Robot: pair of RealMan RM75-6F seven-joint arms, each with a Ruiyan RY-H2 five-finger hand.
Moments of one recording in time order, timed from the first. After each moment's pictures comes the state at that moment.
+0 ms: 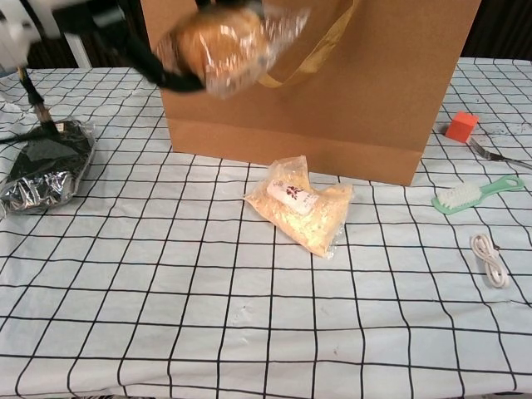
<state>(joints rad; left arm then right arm) -0.77 -1.33 -0.19 -1.81 1.61 1.17 0.23 -0.03 -1.08 0.14 -1.54 -1.30 1.48 0.05</state>
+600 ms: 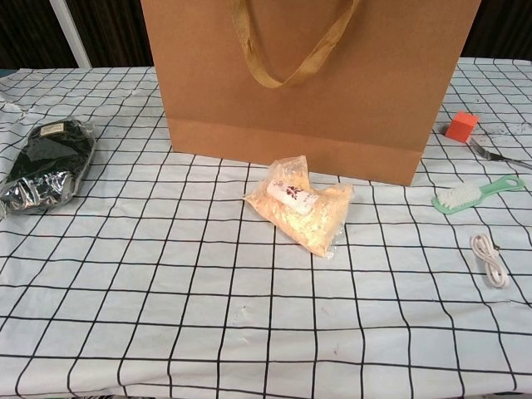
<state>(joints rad) -1.02 -1.29 -0.52 -1.75 1.27 1.08 0.40 -0.03 -1.08 0.14 -1.53 -1.28 1.46 0.03</state>
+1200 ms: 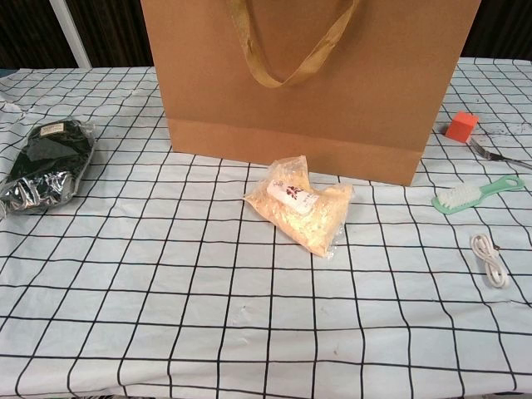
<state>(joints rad) -1.18 -1.43 -0.47 -1.47 1.07 0.96 0.47 -0.04 -1.08 0.15 -1.52 -1.26 1.47 0.06</state>
